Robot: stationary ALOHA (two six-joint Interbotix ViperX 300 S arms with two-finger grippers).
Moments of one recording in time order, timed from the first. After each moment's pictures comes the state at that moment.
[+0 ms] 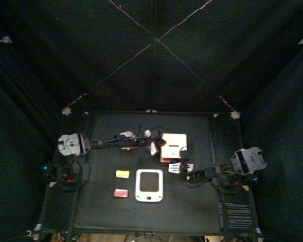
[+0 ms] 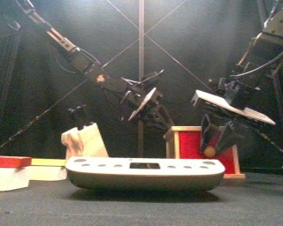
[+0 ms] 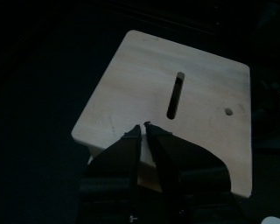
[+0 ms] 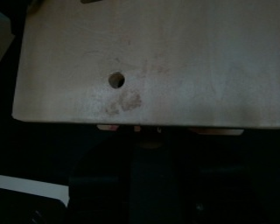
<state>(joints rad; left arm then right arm) 0.32 0.31 0.33 0.32 -0.14 -0.39 0.17 0.02 0.81 -1.11 0.84 2.63</state>
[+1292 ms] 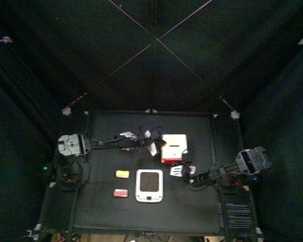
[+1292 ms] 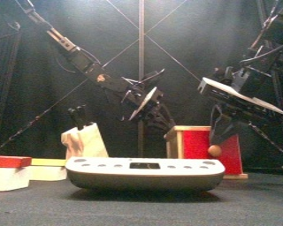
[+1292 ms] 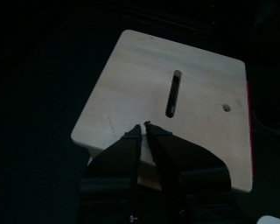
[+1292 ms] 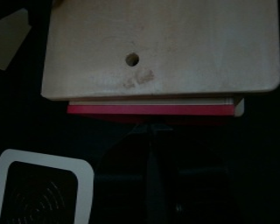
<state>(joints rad) 0.32 0.32 0.32 0.31 -0.14 -0.39 0.29 -0.05 0.83 -1.08 0.89 2.62</state>
